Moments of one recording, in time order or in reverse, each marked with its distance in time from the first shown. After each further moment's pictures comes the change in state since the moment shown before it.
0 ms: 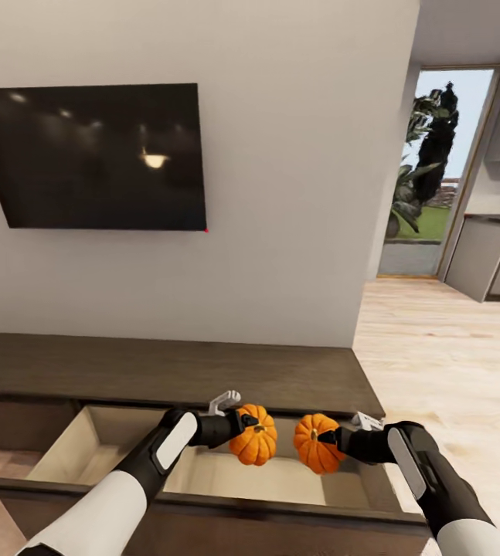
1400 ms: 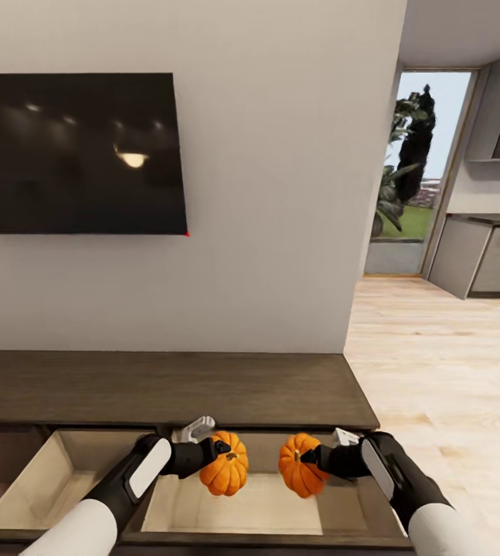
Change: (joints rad) left arm 0.088 0.097 0.020 0.017 -0.006 -0.013 0.019; right arm -0.079 0.060 0.085 0.292 0.042 -0.129 0.001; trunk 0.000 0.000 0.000
